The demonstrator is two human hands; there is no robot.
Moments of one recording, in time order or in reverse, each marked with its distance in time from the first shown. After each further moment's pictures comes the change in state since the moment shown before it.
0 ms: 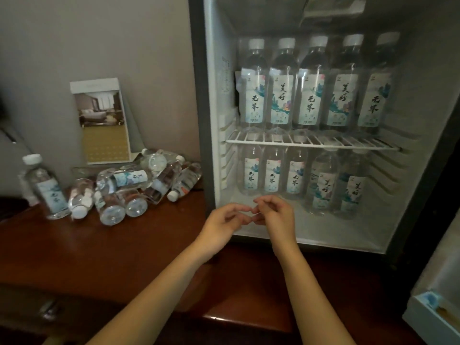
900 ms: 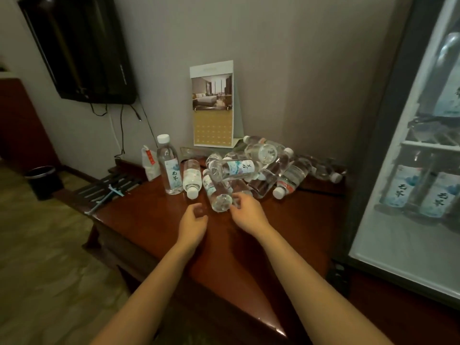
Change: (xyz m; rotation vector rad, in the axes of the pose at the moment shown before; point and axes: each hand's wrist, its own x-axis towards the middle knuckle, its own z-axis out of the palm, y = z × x) left_hand -0.059 -0.115 -0.263 0.282 0.817 -0.446; right_hand 0.011 0.057 0.290 -0.638 -0.686 -0.104
